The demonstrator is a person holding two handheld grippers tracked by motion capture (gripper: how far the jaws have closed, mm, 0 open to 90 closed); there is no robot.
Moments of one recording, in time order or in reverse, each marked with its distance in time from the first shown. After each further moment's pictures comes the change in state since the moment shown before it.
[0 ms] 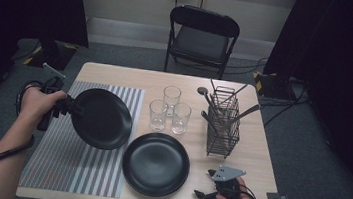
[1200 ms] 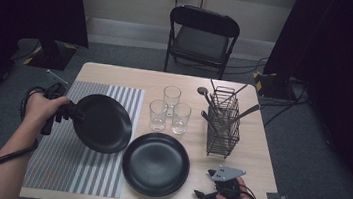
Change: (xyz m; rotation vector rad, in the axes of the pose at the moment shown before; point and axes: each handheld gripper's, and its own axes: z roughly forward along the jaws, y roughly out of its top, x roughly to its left) left arm 0.012 -0.001 0.020 0.014 0.008 -0.024; right arm 0.000 0.000 0.000 -0.004 0.006 0.000
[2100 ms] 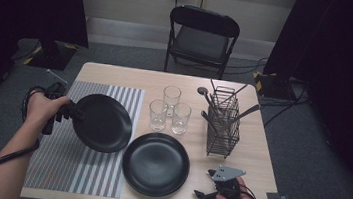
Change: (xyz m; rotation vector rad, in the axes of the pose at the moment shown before) left arm 0.001 0.001 0.002 -0.024 0.034 -0.006; right arm 0.000 0.000 0.000 0.002 0.000 -0.001
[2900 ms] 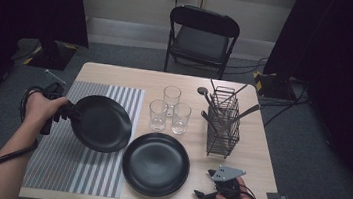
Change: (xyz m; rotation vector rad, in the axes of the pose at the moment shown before) left arm 0.005 0.001 -0.001 -0.006 0.020 -0.010; right arm 0.000 0.000 0.000 0.000 0.000 0.000
